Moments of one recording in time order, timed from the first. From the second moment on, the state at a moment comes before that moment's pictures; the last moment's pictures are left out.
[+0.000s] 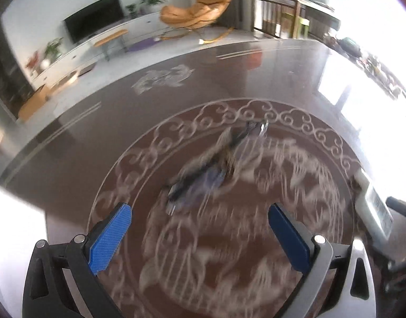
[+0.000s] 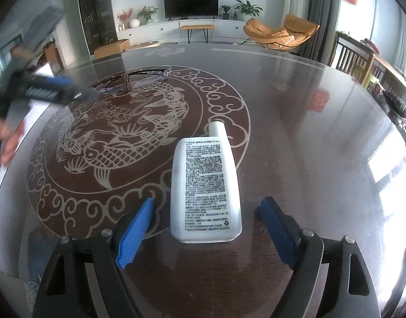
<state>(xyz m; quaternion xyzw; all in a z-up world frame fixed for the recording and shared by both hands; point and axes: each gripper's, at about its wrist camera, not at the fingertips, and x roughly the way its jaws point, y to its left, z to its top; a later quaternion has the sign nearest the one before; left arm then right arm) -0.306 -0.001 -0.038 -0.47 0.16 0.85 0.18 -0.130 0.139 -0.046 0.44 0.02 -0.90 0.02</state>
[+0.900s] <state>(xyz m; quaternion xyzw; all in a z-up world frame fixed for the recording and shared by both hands) -0.115 -0.037 -0.068 -0.46 0.00 0.88 0.09 -0.133 0.140 -0.046 0.44 0.01 -0.90 0.01</state>
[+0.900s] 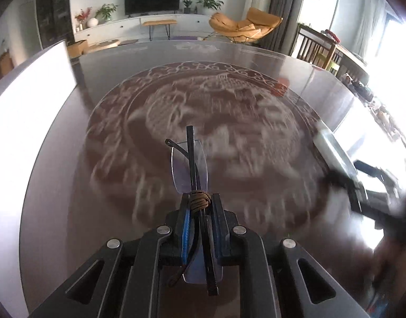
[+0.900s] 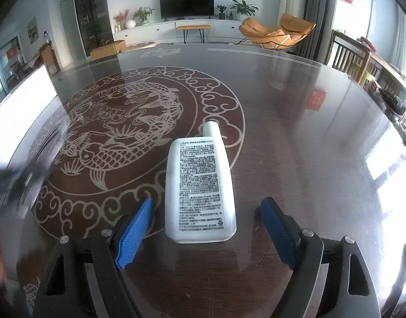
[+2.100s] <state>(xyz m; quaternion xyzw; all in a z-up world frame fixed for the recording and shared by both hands) -0.140 -0.036 -0.072 -0.49 0.06 0.87 0.10 -0.168 0.140 -0.033 0.51 0.03 -0.86 0.05</state>
